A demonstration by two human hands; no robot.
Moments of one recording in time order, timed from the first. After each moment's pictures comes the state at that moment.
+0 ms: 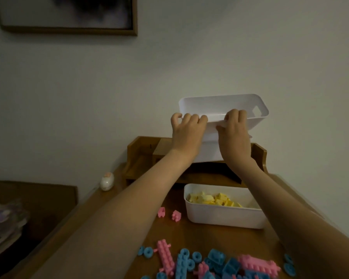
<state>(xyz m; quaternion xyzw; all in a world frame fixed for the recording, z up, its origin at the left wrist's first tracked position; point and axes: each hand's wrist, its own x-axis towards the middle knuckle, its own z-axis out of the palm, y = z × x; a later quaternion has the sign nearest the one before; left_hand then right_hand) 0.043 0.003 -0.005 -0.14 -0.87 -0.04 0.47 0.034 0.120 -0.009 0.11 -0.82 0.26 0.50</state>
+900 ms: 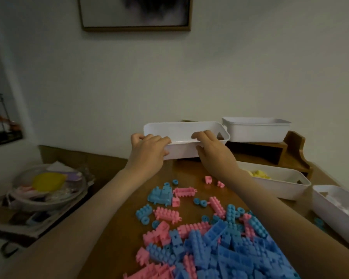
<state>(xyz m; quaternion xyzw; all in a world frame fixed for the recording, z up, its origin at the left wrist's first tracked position) 0.219 -0.196 -0.052 -0.04 -0.93 -0.02 0.37 0.161 -0.013 -0.055 0.35 -0.85 0.22 0.32</state>
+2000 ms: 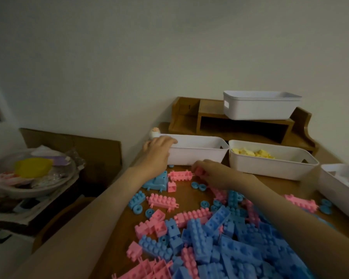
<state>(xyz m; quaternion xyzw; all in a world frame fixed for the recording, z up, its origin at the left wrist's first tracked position) 0.148 -0.197 -0.142 -0.07 -0.97 -0.15 0.19 0.119 0.008 -0.142 0.29 -0.94 0.12 -0.10</state>
